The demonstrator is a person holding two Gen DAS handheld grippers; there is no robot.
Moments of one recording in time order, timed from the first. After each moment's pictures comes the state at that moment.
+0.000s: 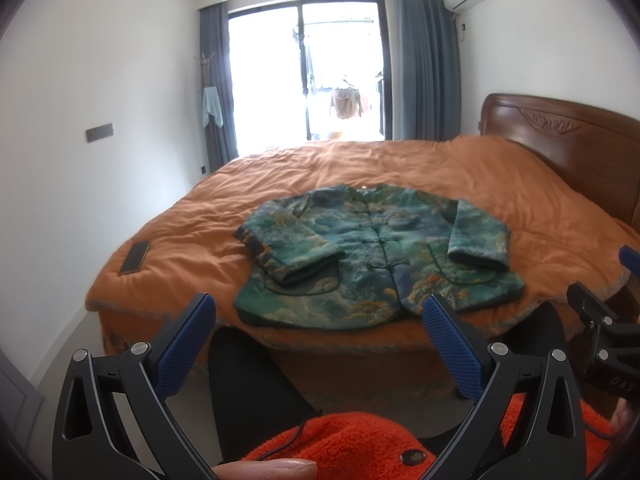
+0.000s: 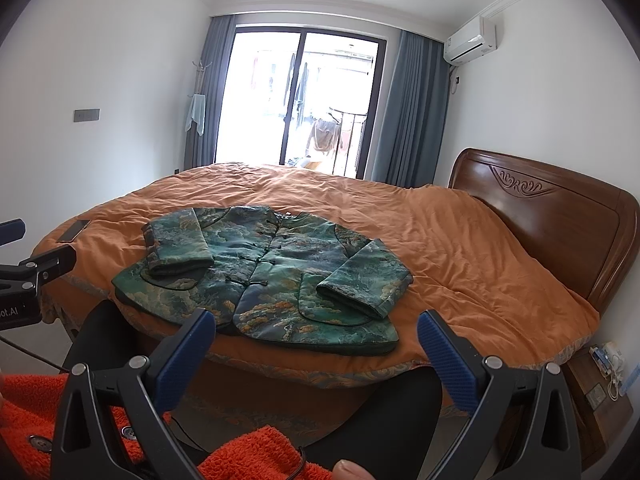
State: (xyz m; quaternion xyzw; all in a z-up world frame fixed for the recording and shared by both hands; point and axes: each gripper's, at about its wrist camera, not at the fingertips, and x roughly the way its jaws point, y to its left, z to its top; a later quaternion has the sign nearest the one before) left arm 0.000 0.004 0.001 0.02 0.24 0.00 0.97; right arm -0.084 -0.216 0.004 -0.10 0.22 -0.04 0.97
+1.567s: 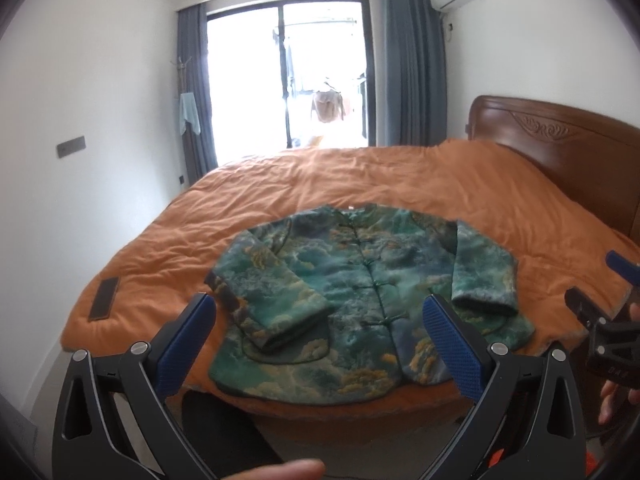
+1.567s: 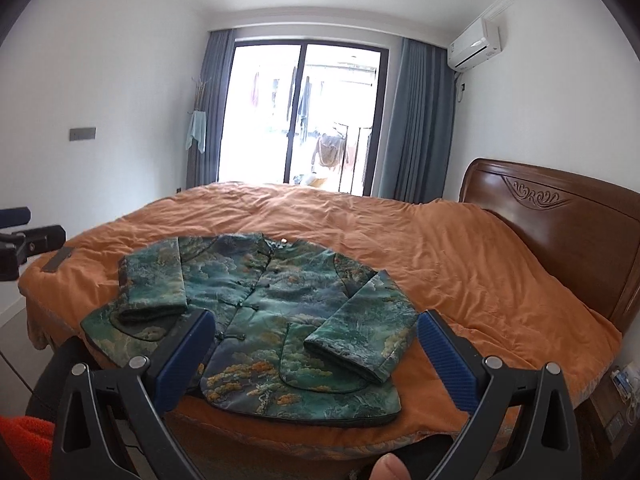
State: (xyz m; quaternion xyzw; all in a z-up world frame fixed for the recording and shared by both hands) left arm 0.116 0.004 0.028 0.03 0.24 -0.04 0.97; right arm 0.031 -0.255 0.014 -0.09 0.20 -0.02 0.98
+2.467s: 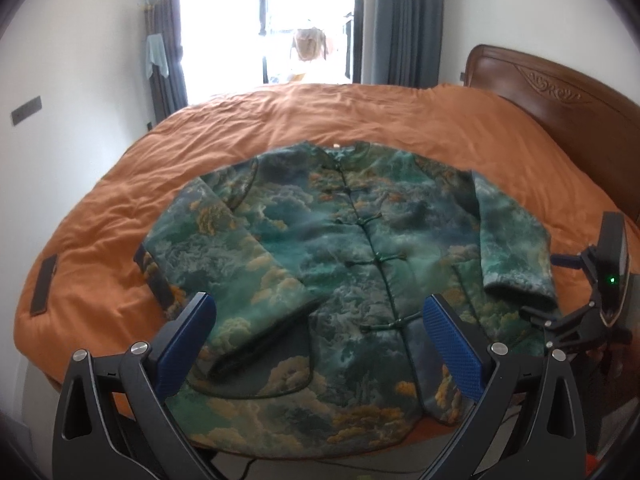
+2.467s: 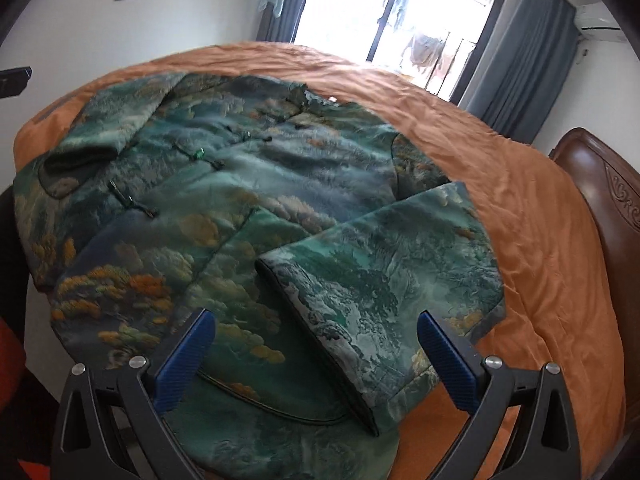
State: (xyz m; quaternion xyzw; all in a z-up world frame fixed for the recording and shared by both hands) left arm 0.258 -0.011 -0.050 0.02 0.36 -0.08 0.93; right arm 0.235 -0.318 -0.132 -0.21 0.42 0.11 0.88
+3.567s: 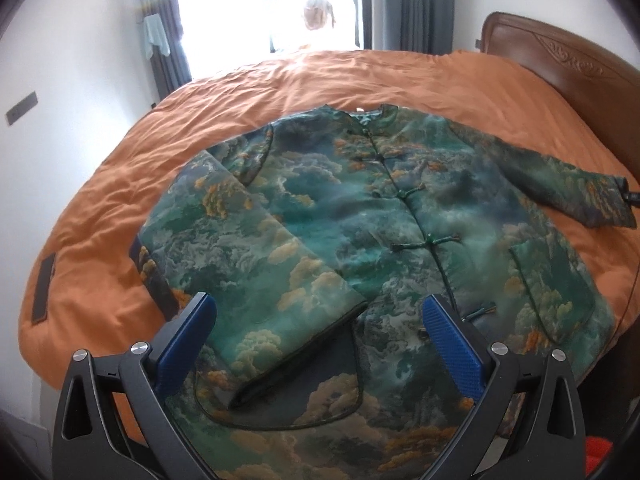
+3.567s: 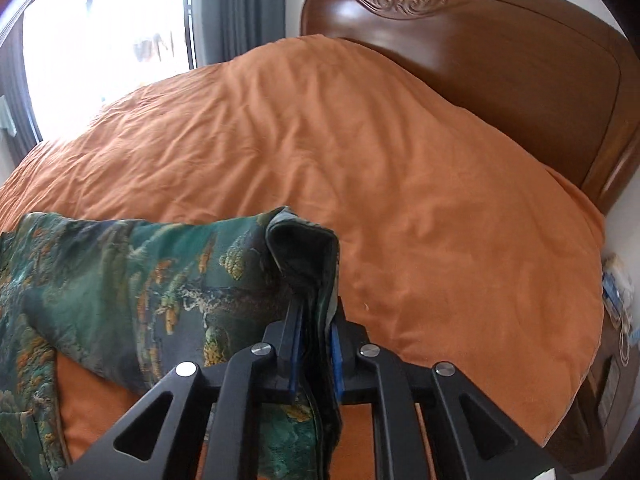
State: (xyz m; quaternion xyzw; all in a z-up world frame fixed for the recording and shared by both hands) left arm 0.312 0.007 -0.085 0.06 0.40 -0.06 0.91; right arm 0.295 -0.684 -0.109 0.08 0.41 -0.27 0.87
